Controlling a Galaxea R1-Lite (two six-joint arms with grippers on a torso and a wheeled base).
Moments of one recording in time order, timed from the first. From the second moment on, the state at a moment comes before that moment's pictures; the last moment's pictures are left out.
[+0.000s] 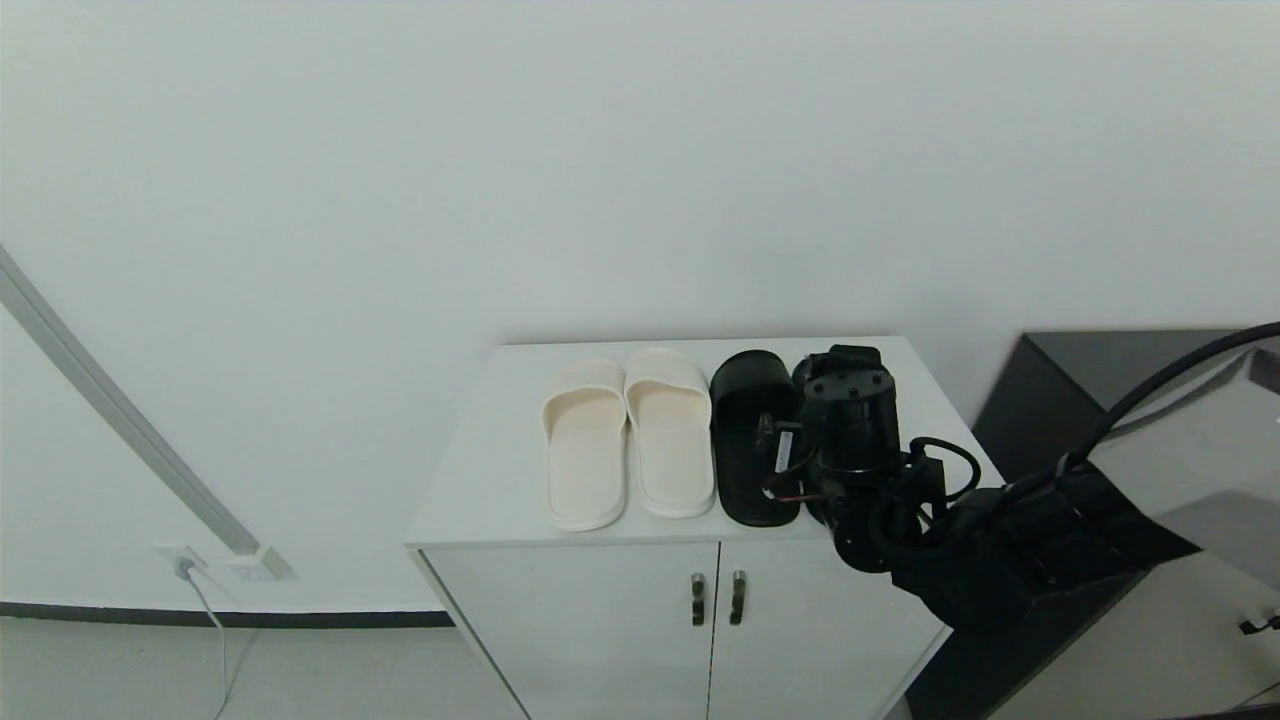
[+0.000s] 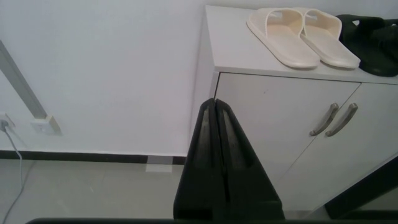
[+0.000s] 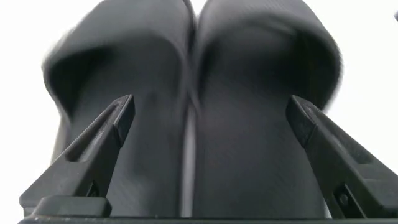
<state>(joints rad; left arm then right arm) 0.00 0.00 0.00 0.00 0.03 -0.09 0.71 2.08 -1.08 -0.75 -0.73 0.29</state>
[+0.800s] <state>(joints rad) 0.00 0.00 0.00 0.00 0.03 -0.10 0.65 2.28 -1.41 -0.69 -0.73 0.20</state>
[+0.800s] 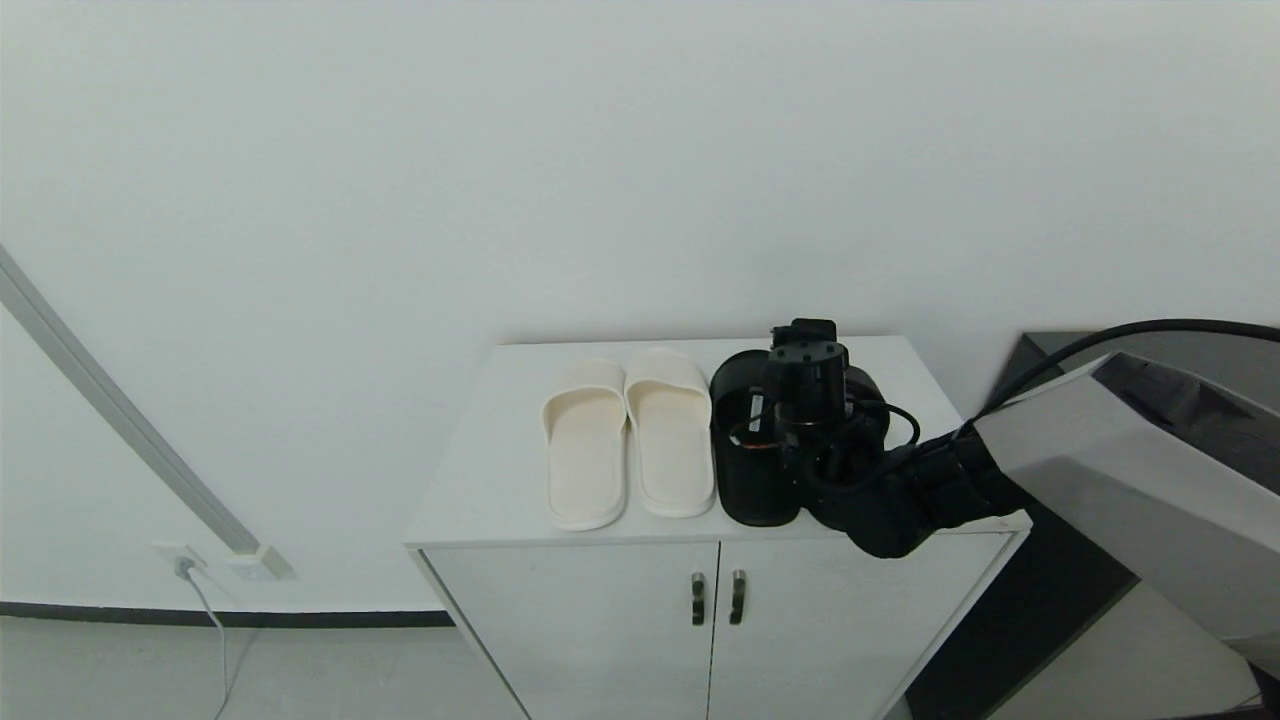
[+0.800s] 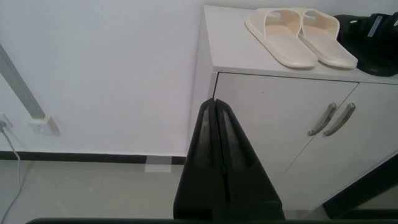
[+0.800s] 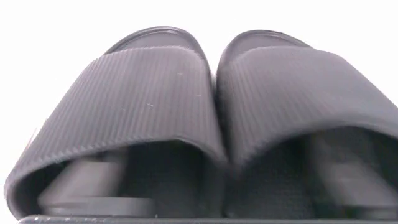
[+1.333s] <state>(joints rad) 0.00 0.00 0.00 0.00 0.03 -0.10 0.64 2.23 -1.37 -0.69 -0.73 0.18</state>
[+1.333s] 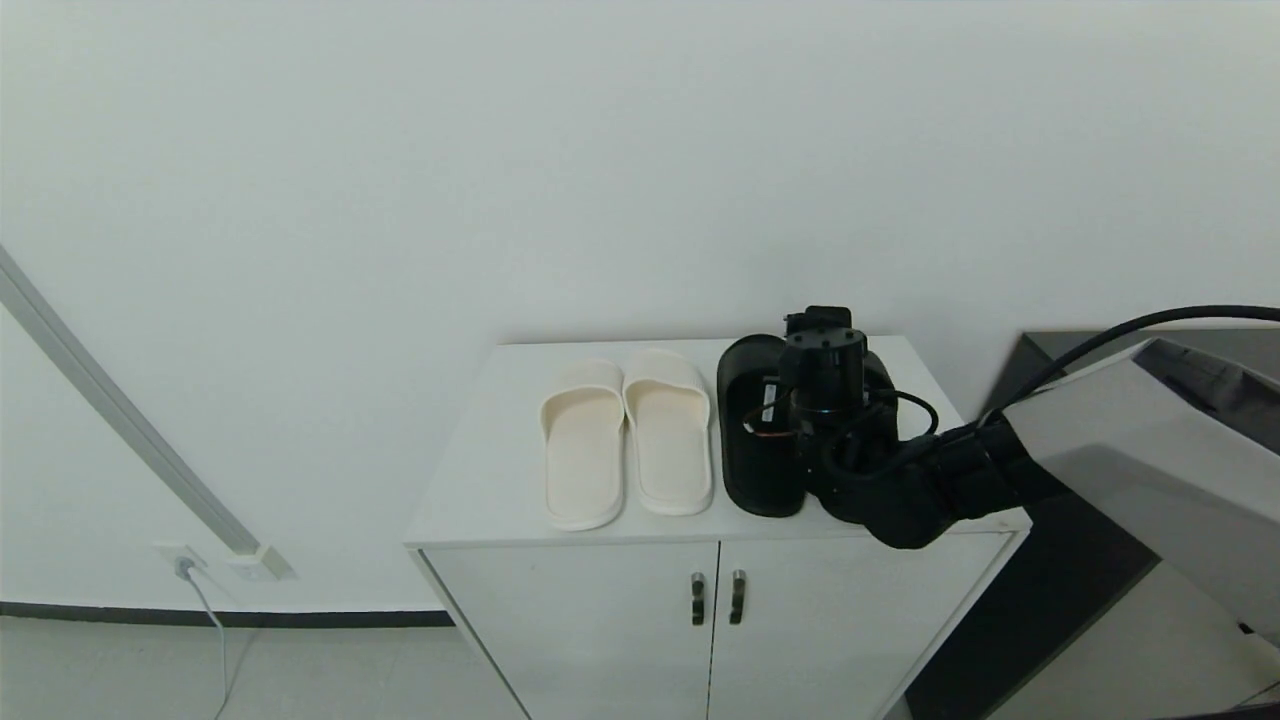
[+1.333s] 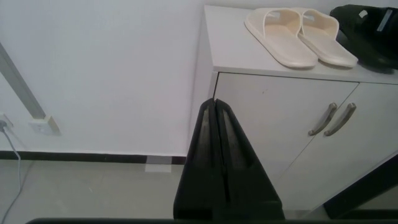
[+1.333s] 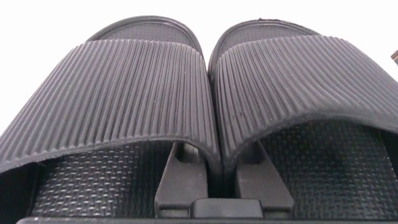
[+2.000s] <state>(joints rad) 0.00 0.00 0.00 0.00 0.03 -0.09 0.70 1.84 -0.98 -0.65 -0.34 0.12</state>
